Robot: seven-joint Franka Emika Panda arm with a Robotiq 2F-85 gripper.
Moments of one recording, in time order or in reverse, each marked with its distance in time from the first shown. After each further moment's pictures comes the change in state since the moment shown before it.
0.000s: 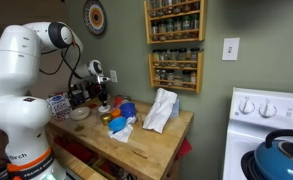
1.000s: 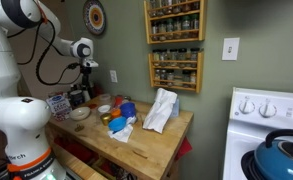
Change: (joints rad) arm -0.057 -0.444 0.082 -0.247 0.507 0.076 0.189
